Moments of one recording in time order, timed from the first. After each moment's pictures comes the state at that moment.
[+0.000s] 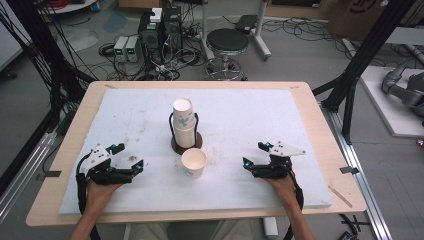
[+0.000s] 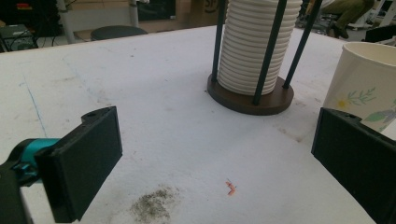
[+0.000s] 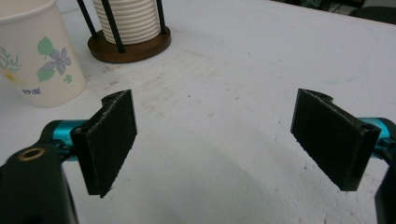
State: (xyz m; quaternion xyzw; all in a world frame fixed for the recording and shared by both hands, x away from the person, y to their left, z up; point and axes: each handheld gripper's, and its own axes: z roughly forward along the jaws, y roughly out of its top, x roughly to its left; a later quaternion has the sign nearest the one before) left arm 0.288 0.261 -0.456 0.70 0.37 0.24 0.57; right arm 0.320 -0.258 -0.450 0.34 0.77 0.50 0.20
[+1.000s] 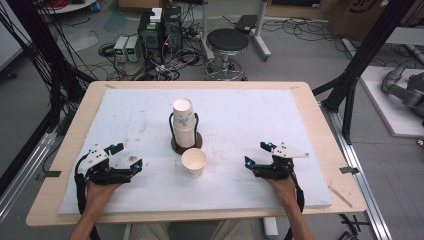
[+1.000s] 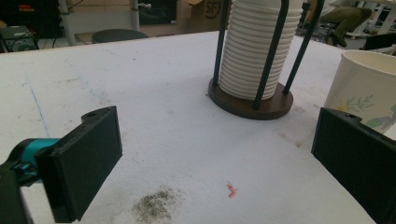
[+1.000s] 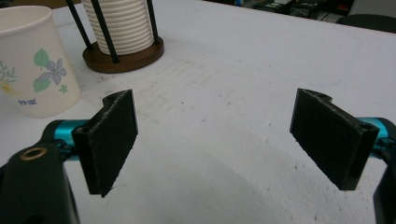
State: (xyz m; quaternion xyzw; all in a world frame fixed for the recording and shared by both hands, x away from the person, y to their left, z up) left arm 0.288 0.265 -0.456 0.69 0.37 0.24 0.58; right arm 0.316 -0.262 -0.452 0.35 0.76 0.51 0.21
